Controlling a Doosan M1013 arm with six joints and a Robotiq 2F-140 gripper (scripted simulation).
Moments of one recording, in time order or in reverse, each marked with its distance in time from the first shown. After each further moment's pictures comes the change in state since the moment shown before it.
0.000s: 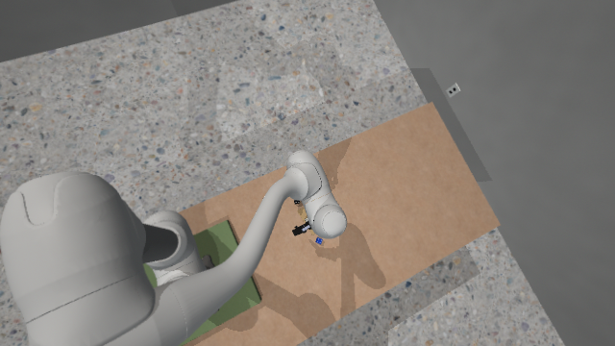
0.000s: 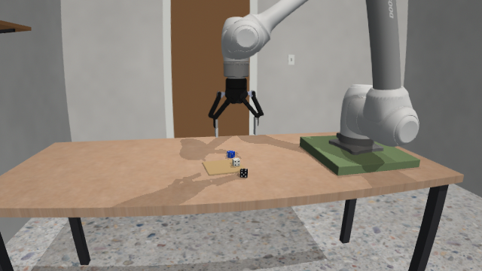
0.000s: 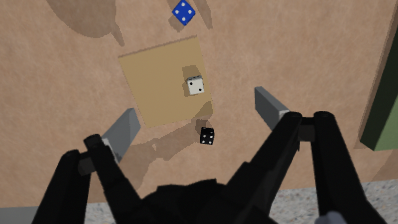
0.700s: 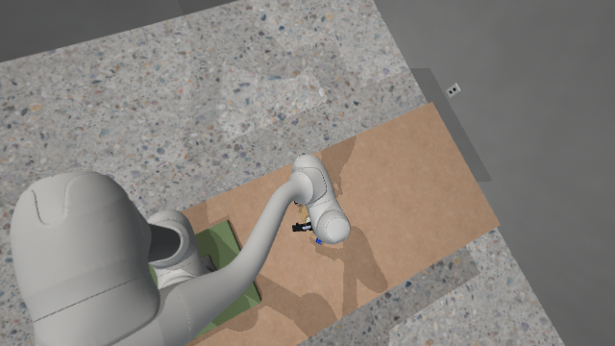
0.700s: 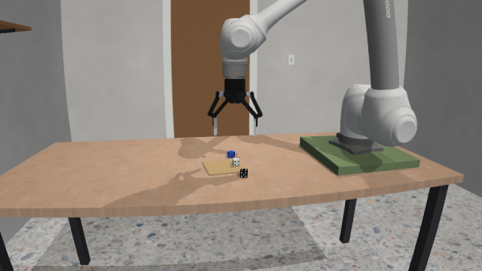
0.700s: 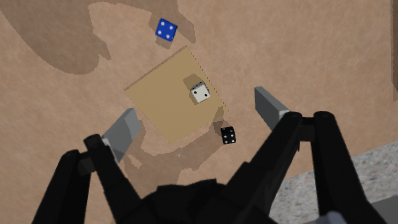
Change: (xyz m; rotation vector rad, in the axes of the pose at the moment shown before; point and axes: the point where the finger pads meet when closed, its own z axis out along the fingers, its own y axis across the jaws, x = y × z) arm 0.015 -0.001 0.002 0.000 -0.010 0.340
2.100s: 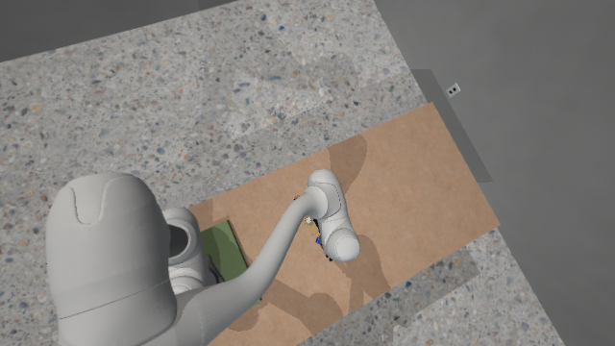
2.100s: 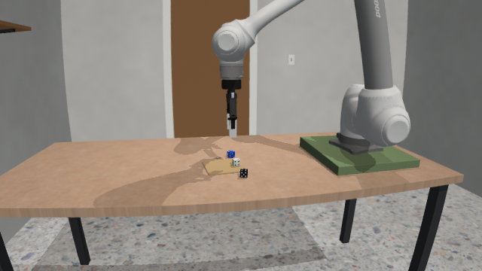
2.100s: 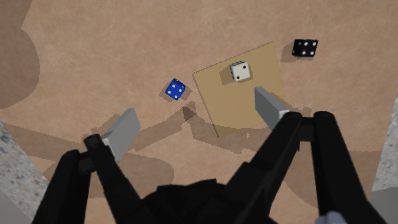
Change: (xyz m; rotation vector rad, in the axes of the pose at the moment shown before) arm 0.058 -0.021 0.006 0.000 -0.003 1.371
